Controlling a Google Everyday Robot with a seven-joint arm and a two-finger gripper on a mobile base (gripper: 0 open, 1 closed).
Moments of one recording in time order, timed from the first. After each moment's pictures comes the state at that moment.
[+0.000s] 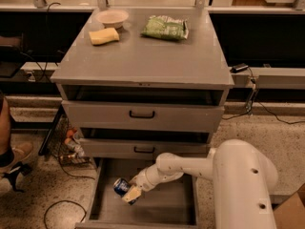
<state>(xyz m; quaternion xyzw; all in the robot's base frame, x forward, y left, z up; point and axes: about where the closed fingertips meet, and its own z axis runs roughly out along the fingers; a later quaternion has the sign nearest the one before) 0.534 0.101 0.276 -0.53 0.75 0.35 0.20</state>
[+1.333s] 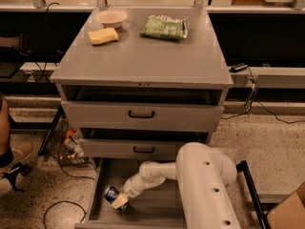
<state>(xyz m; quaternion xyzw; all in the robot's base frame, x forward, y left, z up) 0.538 0.168 0.180 -0.51 0.77 0.35 0.15</state>
